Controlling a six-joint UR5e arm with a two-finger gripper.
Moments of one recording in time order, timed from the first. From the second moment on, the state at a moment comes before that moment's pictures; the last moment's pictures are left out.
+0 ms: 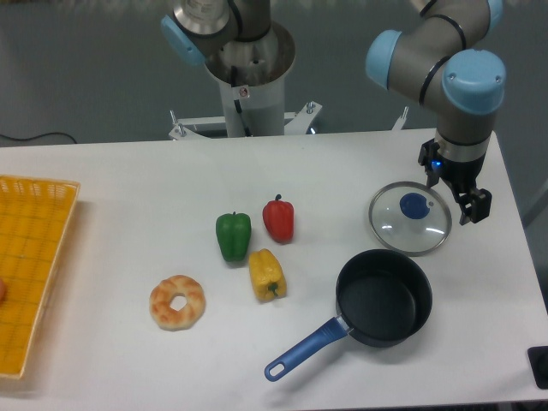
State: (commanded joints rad) arm 2.83 -1.91 -1.59 -1.04 1.62 1.88
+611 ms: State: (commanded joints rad) arm 2.74 -1.88 -1.66 -1.03 1.62 1.64
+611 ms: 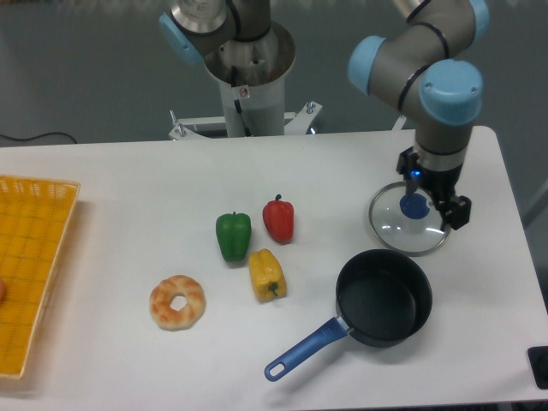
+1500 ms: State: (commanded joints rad) arm 2.49 -1.90 -1.70 -1.00 1.62 1.07
